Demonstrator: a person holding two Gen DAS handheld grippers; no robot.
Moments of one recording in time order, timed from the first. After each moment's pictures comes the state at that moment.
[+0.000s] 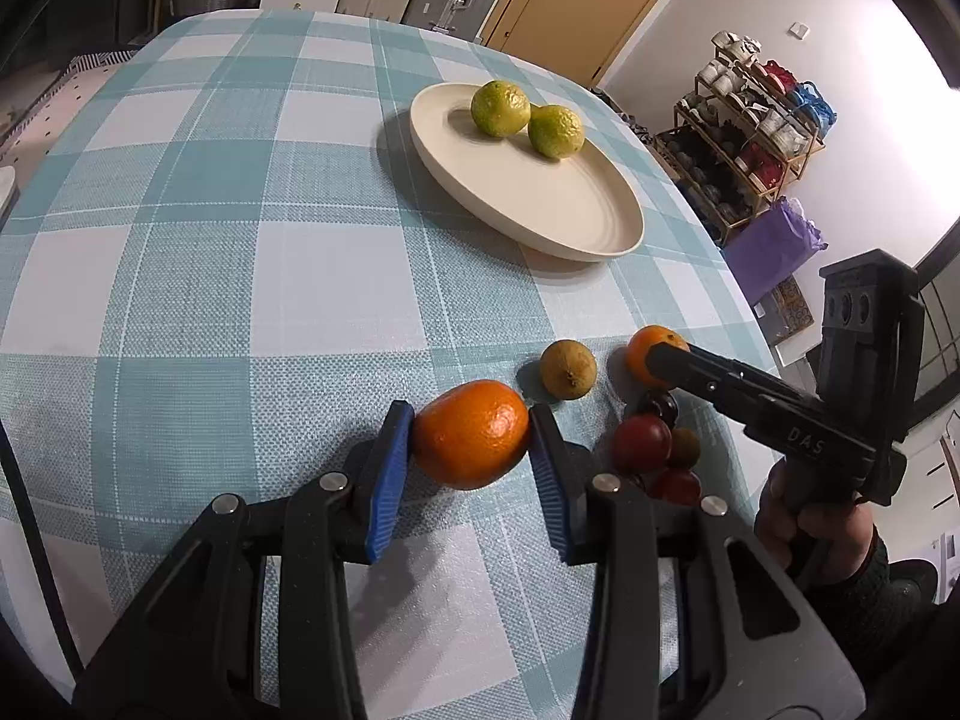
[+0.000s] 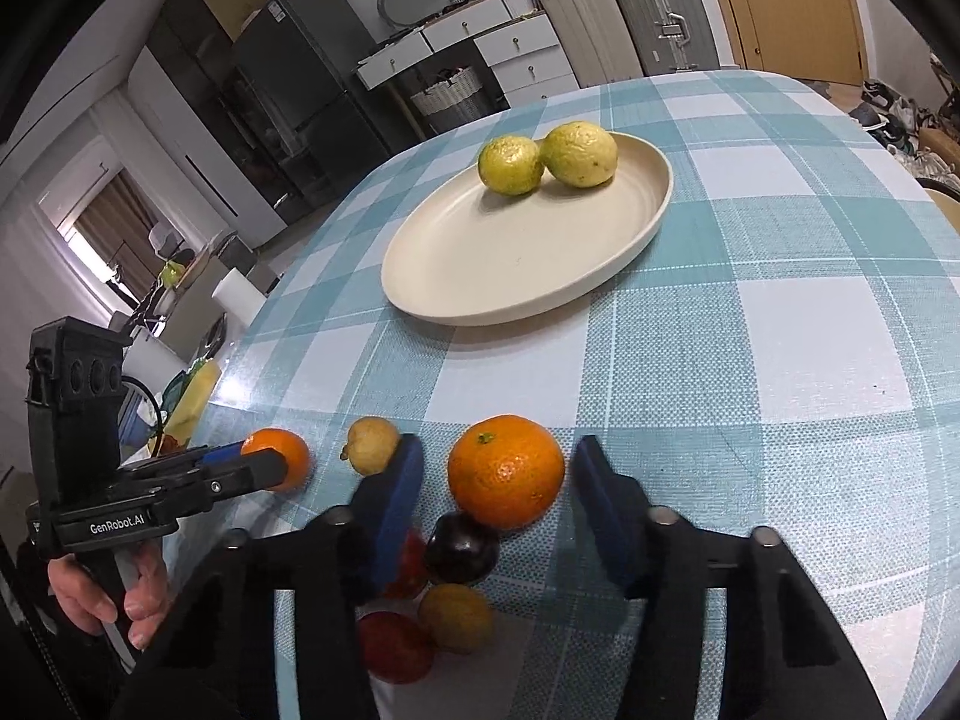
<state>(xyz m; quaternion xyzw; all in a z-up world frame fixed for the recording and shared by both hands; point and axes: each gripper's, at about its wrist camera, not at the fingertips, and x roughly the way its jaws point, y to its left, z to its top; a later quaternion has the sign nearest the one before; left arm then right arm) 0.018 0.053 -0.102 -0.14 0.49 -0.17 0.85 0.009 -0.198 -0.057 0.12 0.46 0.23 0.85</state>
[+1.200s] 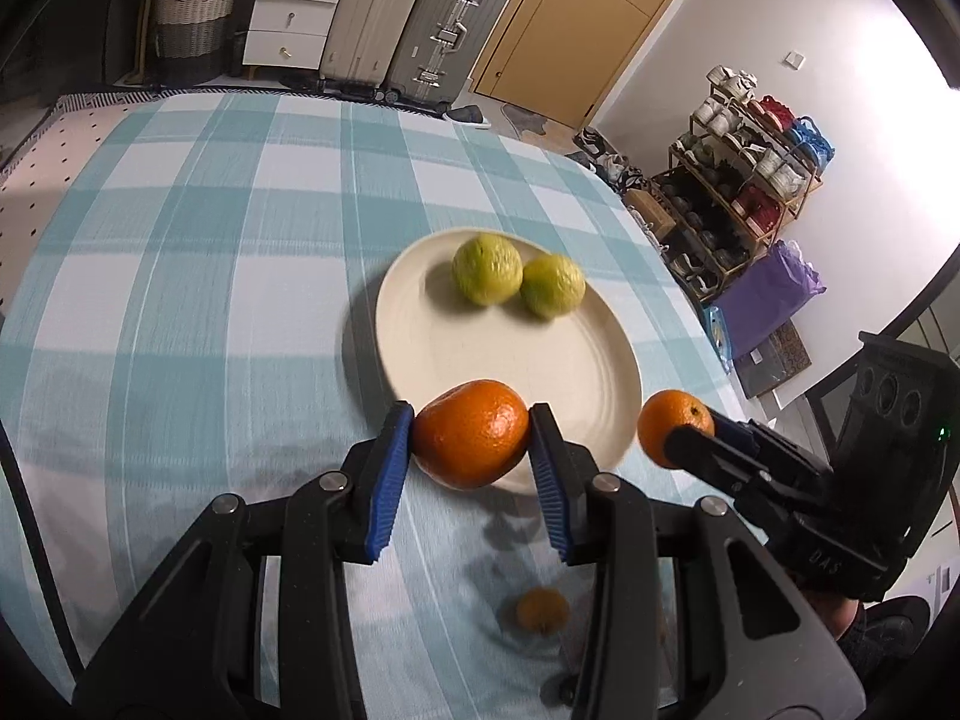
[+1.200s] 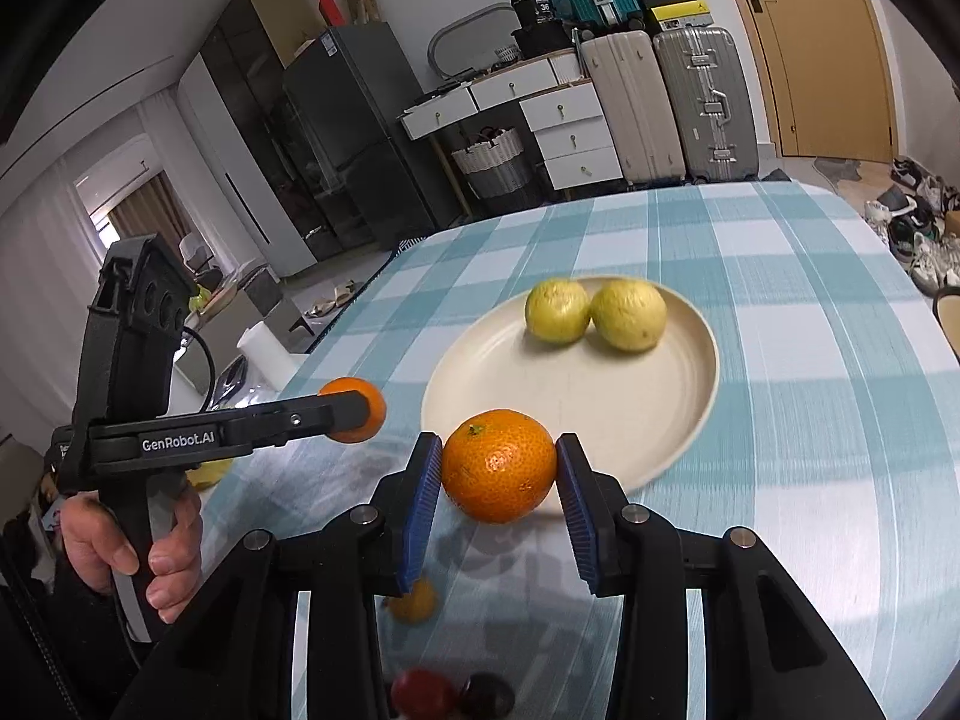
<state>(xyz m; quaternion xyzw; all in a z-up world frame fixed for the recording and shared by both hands) 0.144 0.044 -0.048 -0.15 0.45 -0.17 0.86 0.060 -0.190 0.000 0.10 0.38 0.26 0.88</state>
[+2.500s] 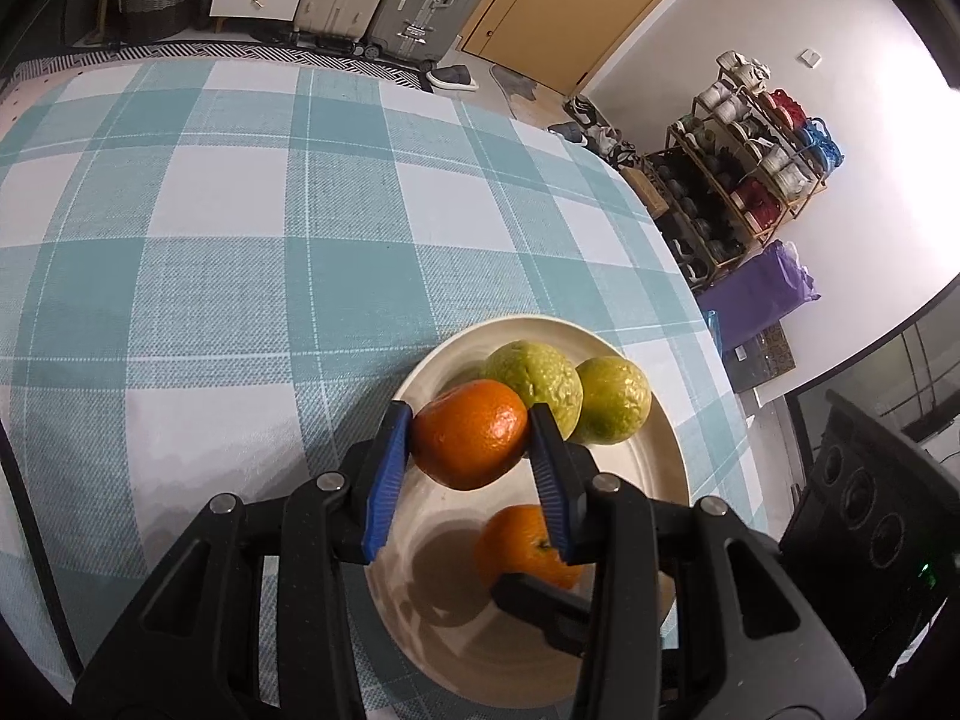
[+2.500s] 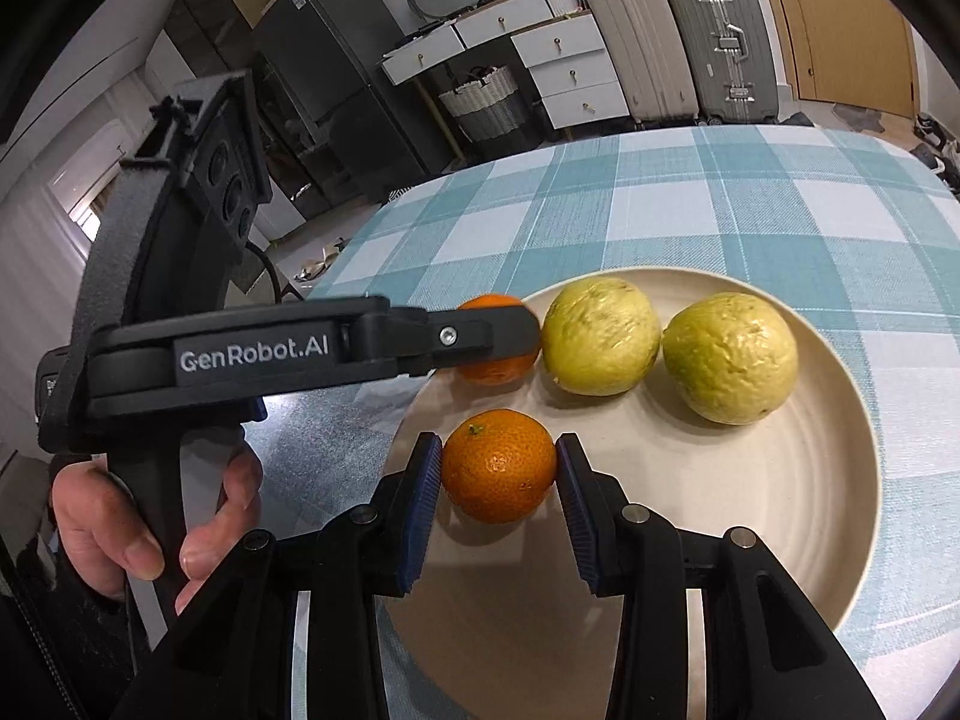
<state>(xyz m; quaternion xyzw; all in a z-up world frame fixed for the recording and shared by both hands) 0.288 0.024 -0.097 -0.17 0.50 -0.20 0.83 0.171 -0.127 -0.048 0.10 0.46 0.27 0.84</state>
